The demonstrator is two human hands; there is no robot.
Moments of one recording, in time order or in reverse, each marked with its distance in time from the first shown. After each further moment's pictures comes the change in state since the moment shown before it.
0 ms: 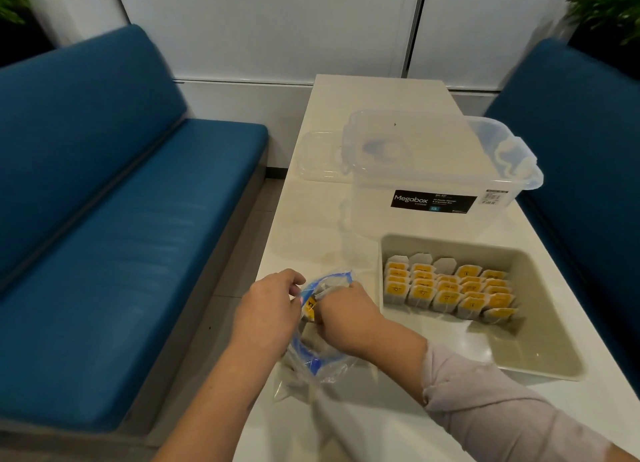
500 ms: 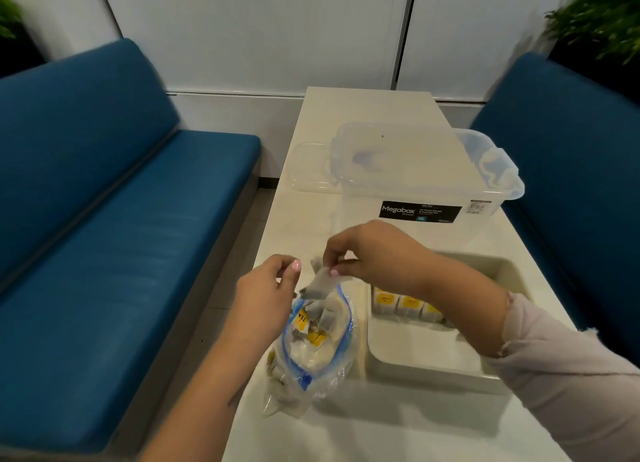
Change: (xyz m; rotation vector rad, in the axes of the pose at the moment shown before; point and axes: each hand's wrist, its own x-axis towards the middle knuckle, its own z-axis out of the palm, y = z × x) left_hand 0.010 0.026 -0.016 -0.353 0.052 0.037; right_hand -0.030 0.057 -0.109 0.347 0.198 -0.119
